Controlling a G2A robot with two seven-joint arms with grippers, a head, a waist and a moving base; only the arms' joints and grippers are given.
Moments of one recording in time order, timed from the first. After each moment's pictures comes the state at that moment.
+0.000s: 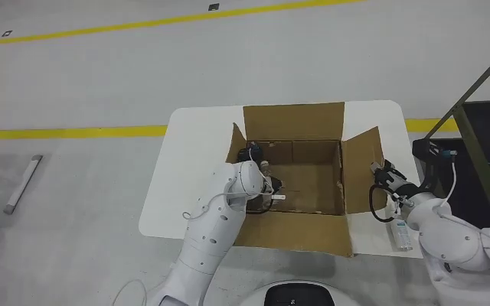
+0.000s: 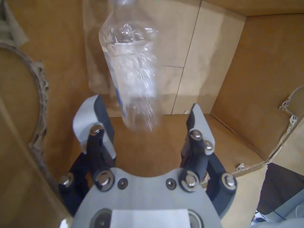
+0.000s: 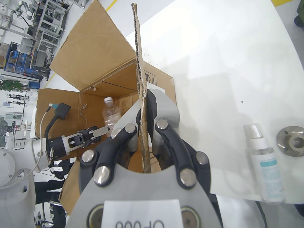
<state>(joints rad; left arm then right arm) 0.74 -1.54 -1.03 -1.34 1.04 0.48 -1.34 -1.51 -1.29 1.62 -2.14 -0.68 0.48 0.67</state>
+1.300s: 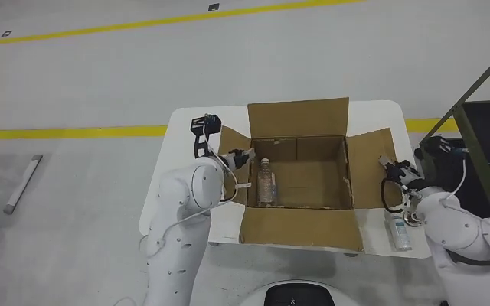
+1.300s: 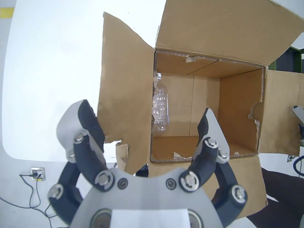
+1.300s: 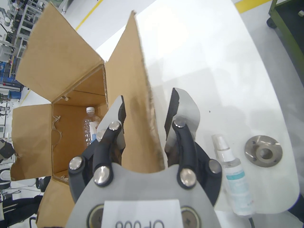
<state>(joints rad) 0.87 -1.47 -1.24 -1.82 1.30 0.34 -1.33 -1.47 -1.26 1.69 -2.03 -0.70 0.46 0.63</state>
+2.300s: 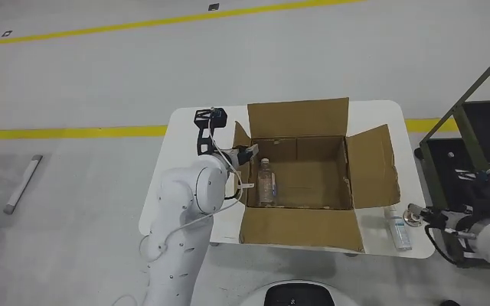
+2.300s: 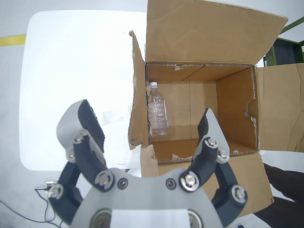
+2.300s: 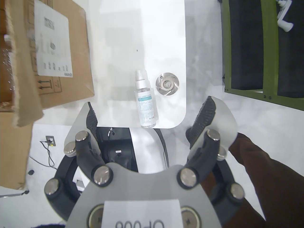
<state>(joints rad) 0.85 -1.48 -1.21 -1.86 1.33 0.29 -1.34 -1.68 -1.19 1.93 -2.20 -1.00 0.19 1.28</state>
